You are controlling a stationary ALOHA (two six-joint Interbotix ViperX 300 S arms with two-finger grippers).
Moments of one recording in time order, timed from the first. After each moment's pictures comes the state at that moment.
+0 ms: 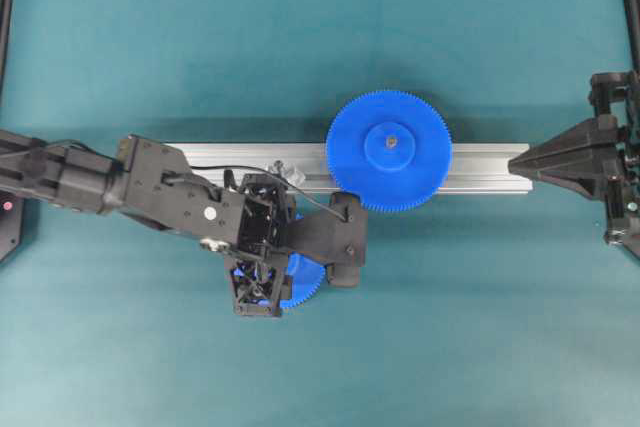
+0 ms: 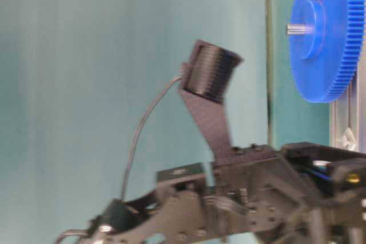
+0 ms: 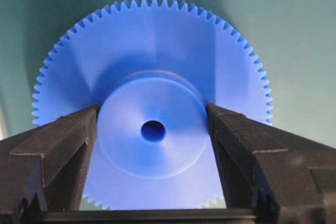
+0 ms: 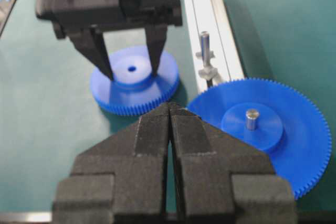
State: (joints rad) left arm -0.14 0.22 0.30 0.02 0.72 -0.10; right arm 0.00 -0.97 1.22 0.03 -0.01 0.14
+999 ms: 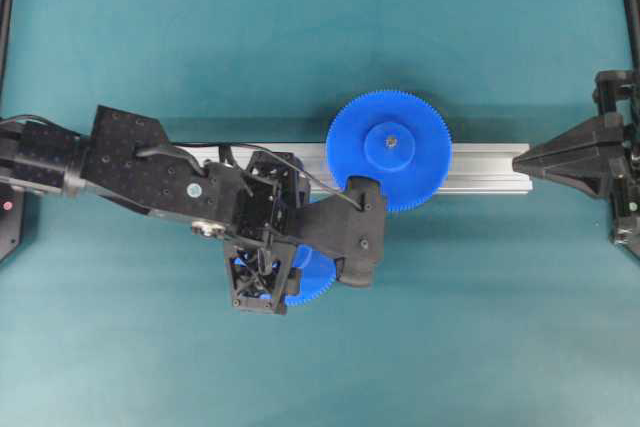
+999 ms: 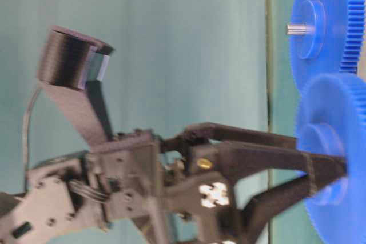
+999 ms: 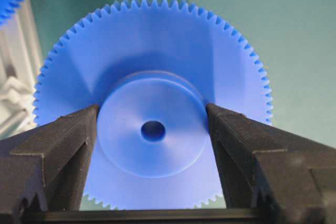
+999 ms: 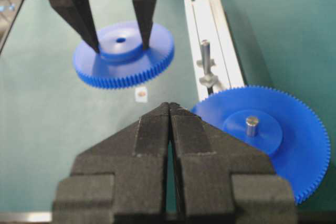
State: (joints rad) left arm -0.14 0.14 0.16 0.02 0.92 -0.03; right arm 0.00 -0.99 1.22 0.03 0.00 0.14
